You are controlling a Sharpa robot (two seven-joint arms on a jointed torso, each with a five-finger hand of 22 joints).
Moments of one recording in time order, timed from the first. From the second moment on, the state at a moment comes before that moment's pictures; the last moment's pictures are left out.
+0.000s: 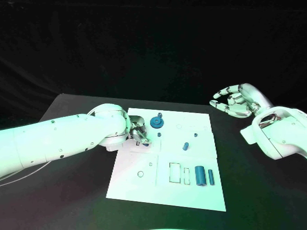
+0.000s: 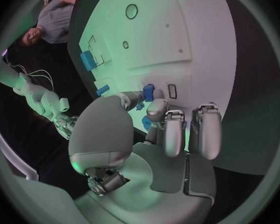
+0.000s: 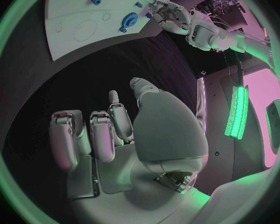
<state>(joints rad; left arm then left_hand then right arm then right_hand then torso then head) 1.27 -0.73 -0.05 1.52 -1.14 0.14 -0.61 1.15 -0.20 0.68 0.26 0.19 0.83 0.06 0.81 0.83 1.30 -0.03 1.22 1.02 1.47 -0.08 1.56 1.31 0.05 1.44 0.04 1.50 1.31 1.34 -0.97 -0.12 1.64 -0.96 -0.65 -0.08 1.31 -0.16 0.21 0.29 0.37 0.84 0.16 0.28 0.40 1.36 0.08 1.36 1.31 1.46 0.01 1.53 1.31 0.01 1.47 0.12 1.51 1.31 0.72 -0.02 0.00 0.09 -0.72</state>
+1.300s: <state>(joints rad) 1.27 -0.72 -0.05 1.49 -1.14 0.15 -0.62 1.08 -0.20 0.56 0.29 0.19 0.87 0.03 0.81 0.84 1.30 -0.03 1.23 1.03 1.47 -0.08 1.56 1.31 0.05 1.46 0.03 1.51 1.31 1.34 -0.97 -0.12 1.65 -0.96 -0.66 -0.07 1.28 -0.15 0.19 0.29 0.32 0.84 0.16 0.28 0.40 1.36 0.08 1.36 1.31 1.46 0.01 1.53 1.31 0.01 1.47 0.12 1.51 1.31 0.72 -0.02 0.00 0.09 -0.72</state>
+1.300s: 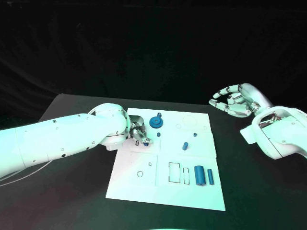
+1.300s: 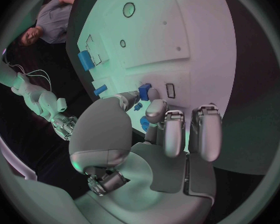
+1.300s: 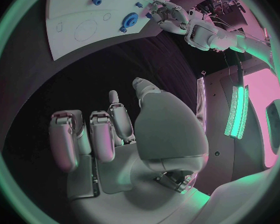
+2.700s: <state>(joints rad) 1.30 -0.77 0.00 1.55 -1.14 0.13 -0.62 0.99 -0.18 0.43 0.29 0.19 0.87 0.04 0.79 0.84 1.30 -0.03 1.23 1.01 1.47 -0.08 1.56 1.31 0.05 1.45 0.03 1.50 1.31 1.34 -0.97 -0.12 1.64 -0.96 -0.66 -0.07 1.28 -0.15 0.18 0.29 0.28 0.84 0.16 0.28 0.40 1.36 0.08 1.36 1.31 1.46 0.01 1.53 1.31 0.01 1.46 0.12 1.51 1.31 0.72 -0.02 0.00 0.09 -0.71</state>
